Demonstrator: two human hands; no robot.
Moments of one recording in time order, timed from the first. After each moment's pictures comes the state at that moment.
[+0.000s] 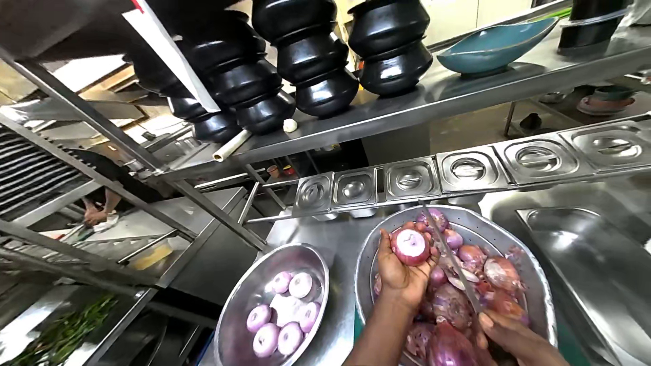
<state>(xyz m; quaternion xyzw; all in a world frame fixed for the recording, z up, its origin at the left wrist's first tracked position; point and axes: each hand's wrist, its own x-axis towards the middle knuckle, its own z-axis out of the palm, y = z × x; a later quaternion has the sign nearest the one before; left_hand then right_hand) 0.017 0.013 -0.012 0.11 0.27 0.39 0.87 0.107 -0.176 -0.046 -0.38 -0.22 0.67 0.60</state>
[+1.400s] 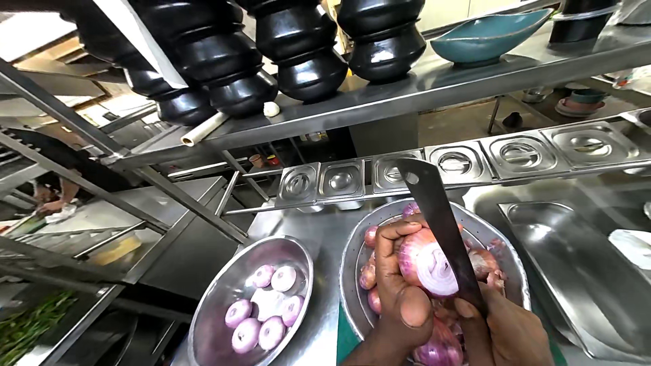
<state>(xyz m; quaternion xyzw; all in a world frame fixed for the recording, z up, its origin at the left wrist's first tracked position) 0.007 -0.034 0.004 0.51 -0.06 0.55 0.66 0.083 -0.146 -0.018 -0.62 -0.56 -0.14 0.53</state>
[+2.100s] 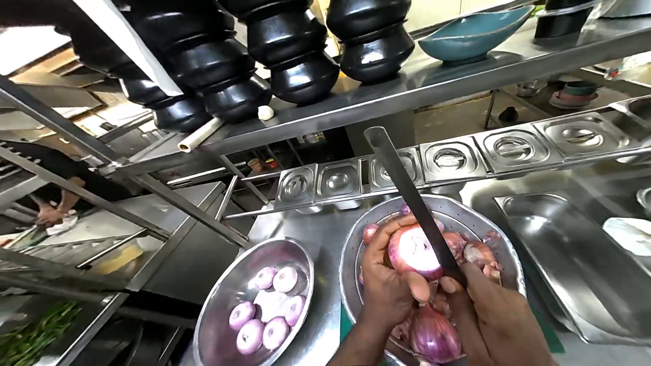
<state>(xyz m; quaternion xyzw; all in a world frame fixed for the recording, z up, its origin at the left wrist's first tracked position) -0.012 -0.019 0.000 0.61 0.04 0.50 0.62 0.082 -0.146 -0.005 -0.66 -0.56 -0.12 0.49</state>
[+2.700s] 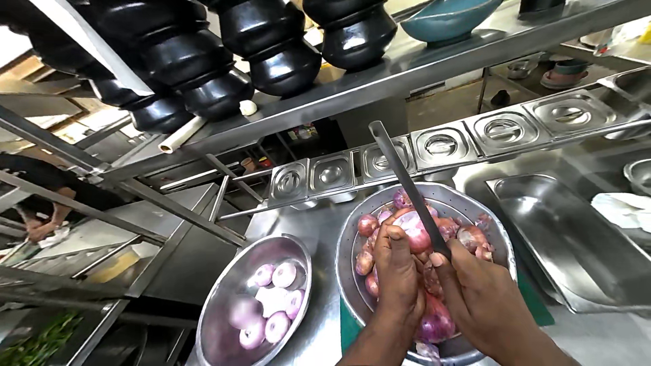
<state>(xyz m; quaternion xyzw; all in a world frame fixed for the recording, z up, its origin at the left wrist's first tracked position) 0.013 -0.052 -0.001 0.36 0.23 0.45 0.78 0.086 -0.140 -0.021 -0.70 -0.53 -0.12 0.46</state>
